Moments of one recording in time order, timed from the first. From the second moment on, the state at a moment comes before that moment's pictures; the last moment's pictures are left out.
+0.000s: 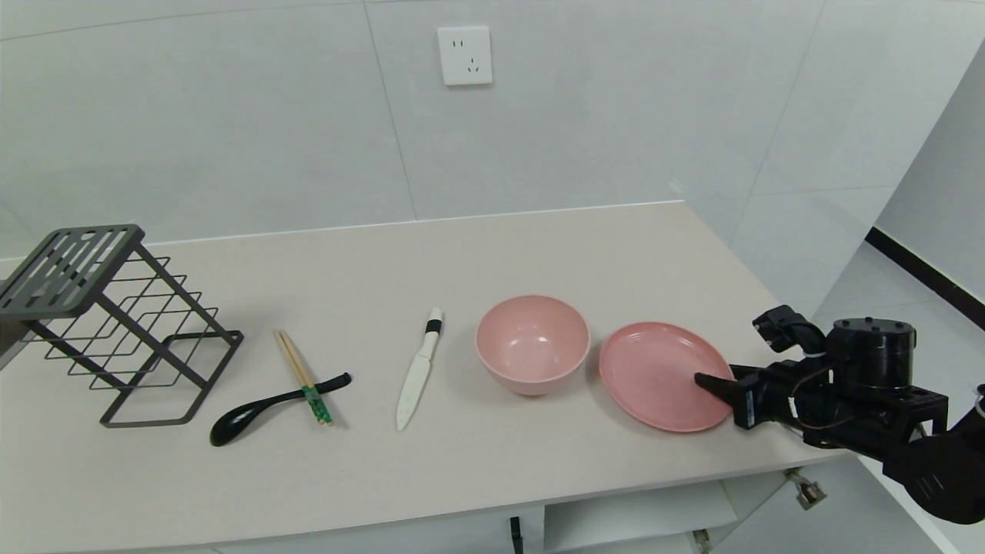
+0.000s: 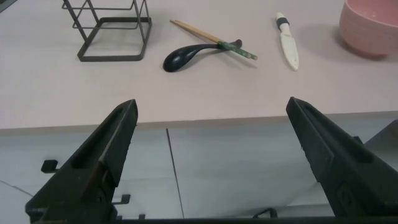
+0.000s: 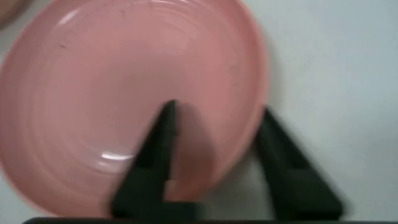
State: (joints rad) left arm 0.01 0.00 0.00 0.00 0.04 -0.04; right arm 0.19 1.96 -0.50 -1.08 0.27 -0.08
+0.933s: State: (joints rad) left arm 0.01 0.00 0.00 0.00 0.04 -0.04; right arm 0.15 1.72 -0.49 -1.10 0.26 -0.08
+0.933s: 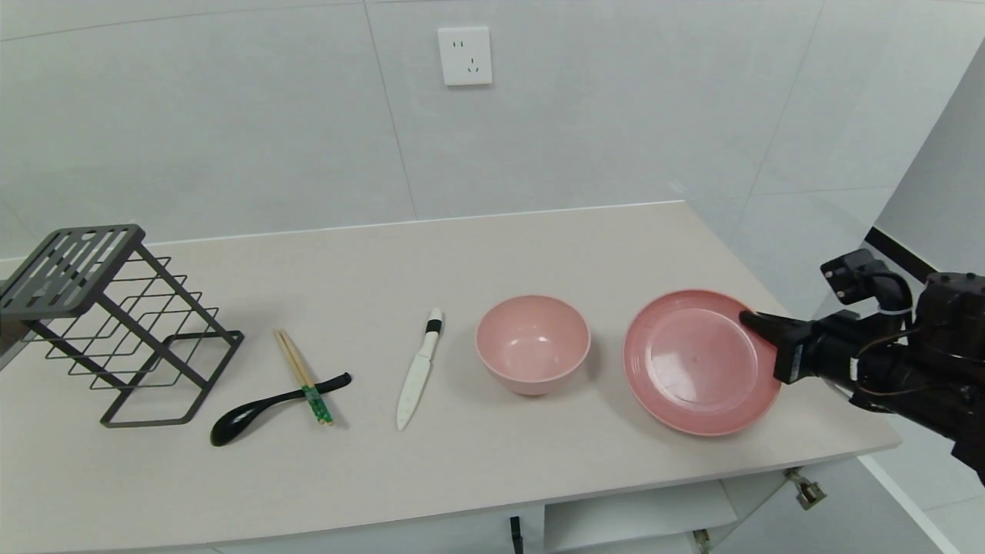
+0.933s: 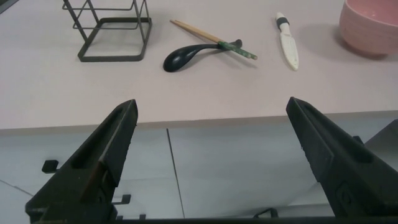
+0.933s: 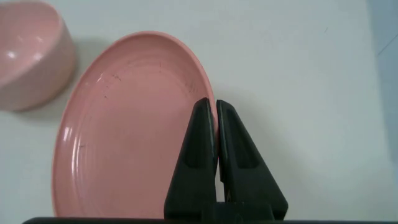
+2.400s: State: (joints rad) left arm -0.06 0.62 -0.34 -0.47 -0.32 -0.01; right arm 0.05 1.27 -0.22 -1.22 0.27 -0.05
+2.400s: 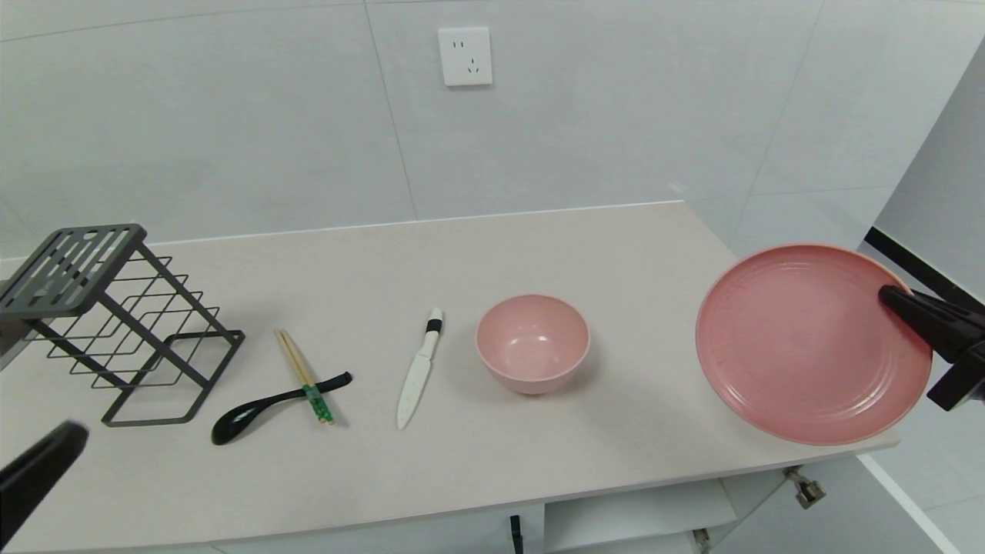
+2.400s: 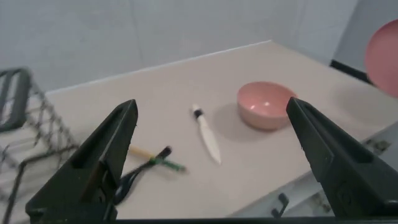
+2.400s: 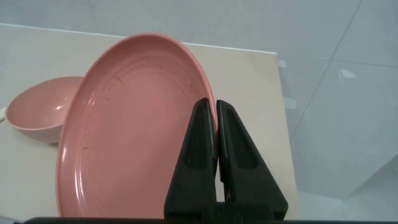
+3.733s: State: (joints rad) left arm -0.32 1.59 -0.52 -1.05 -0.51 -0.16; right arm 0.05 1.24 -0.22 -1.22 0.27 -0.06
